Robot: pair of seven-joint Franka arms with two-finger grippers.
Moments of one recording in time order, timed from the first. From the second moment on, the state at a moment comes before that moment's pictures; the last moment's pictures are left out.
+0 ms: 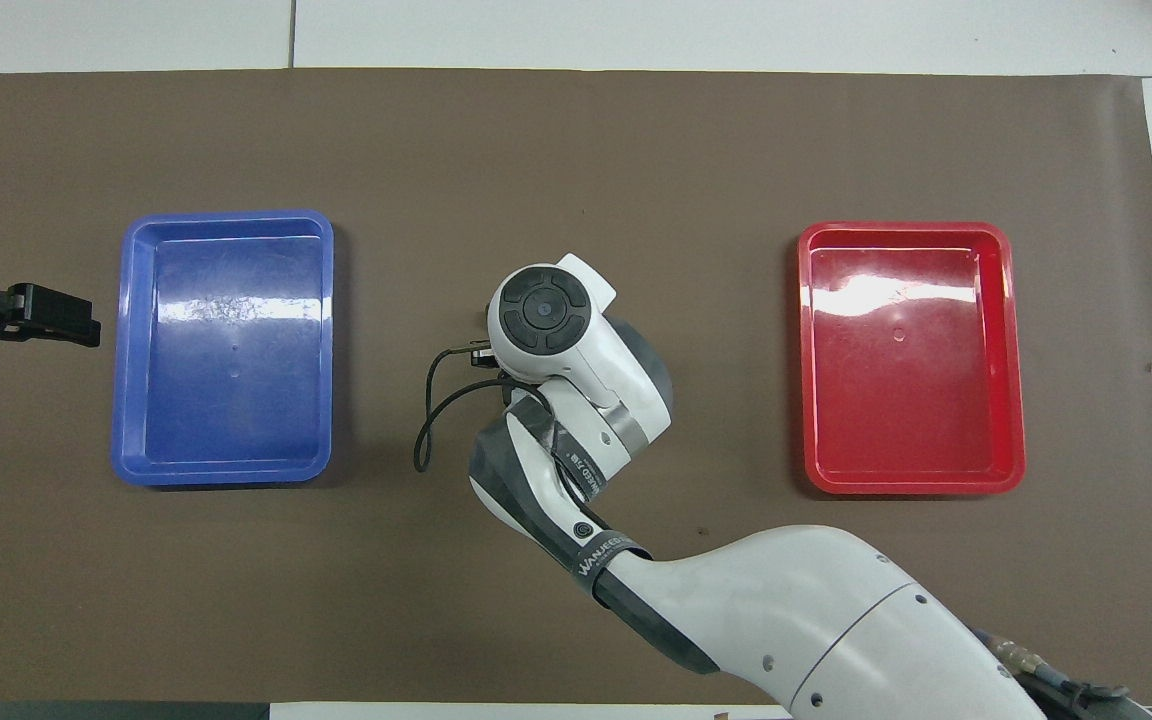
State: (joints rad) left arm -0.01 -0.07 -0.02 -1.75 0.00 1.64 0.00; right arm 0.58 0.60 0.11 -1.58 -0.01 2.26 0.62
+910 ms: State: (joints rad) left arm -0.01 -0.07 -0.02 -1.75 0.00 1.64 0.00; right arm 0.58 0.60 0.11 -1.58 -0.06 2.26 0.73
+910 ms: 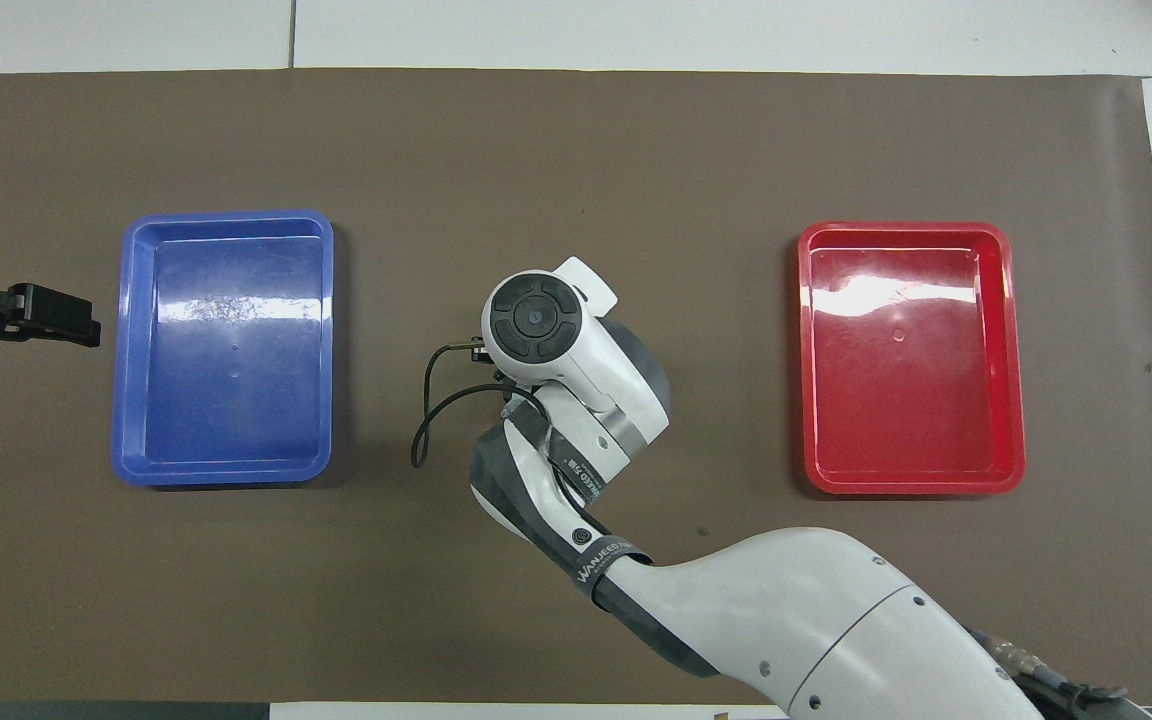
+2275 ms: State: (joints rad) left arm -0.01 -0.07 -0.02 -1.75 0.00 1.64 0.00; right arm 0.05 0.14 0.09 -1.57 -0.07 1.81 0.30
